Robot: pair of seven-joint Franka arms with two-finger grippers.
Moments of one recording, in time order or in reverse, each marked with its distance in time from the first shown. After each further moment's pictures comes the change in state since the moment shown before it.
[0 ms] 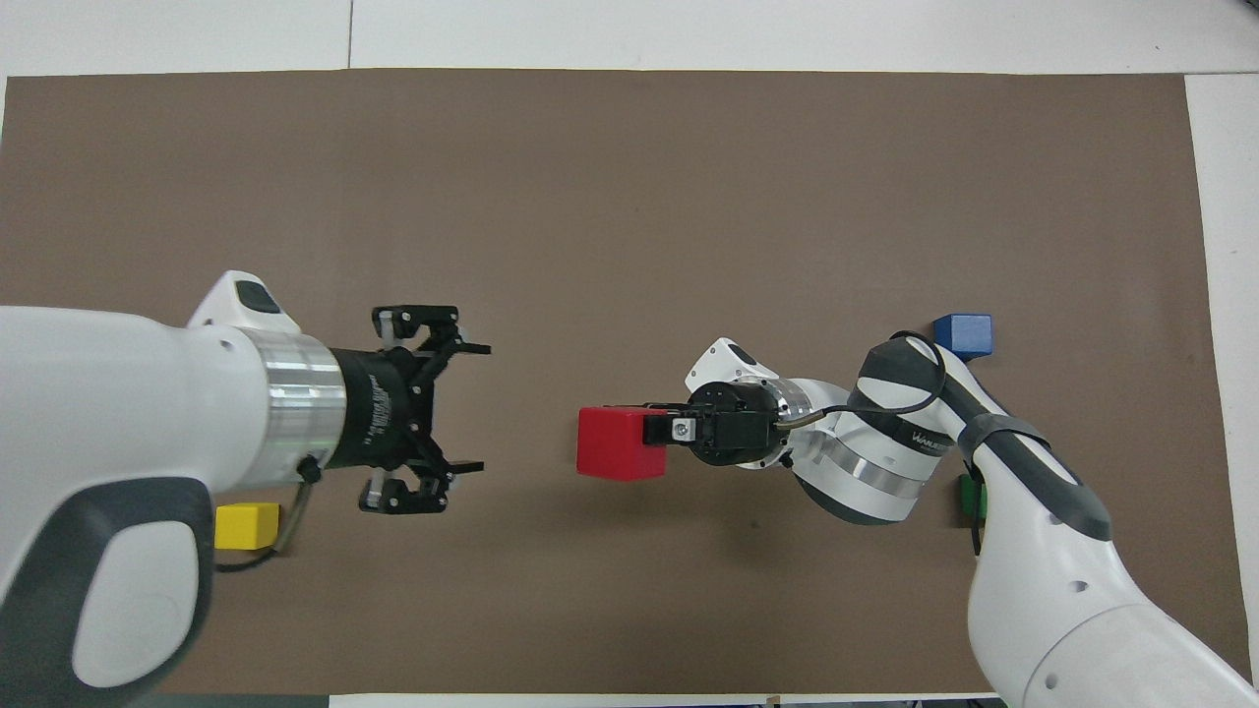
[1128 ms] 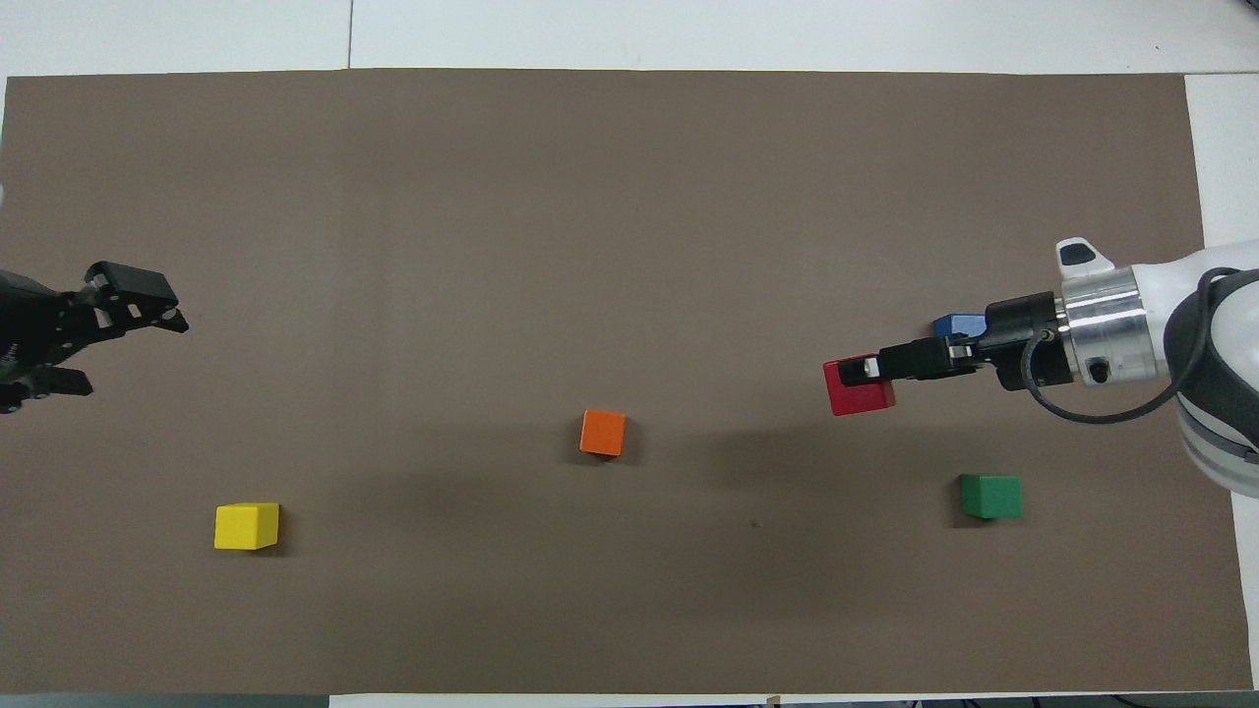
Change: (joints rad) left arm 0.254 0.224 -0.009 0.432 0.600 -0.432 1.152; right arm -0.367 -0.324 -0.019 0.204 -1.586 0.679 0.688
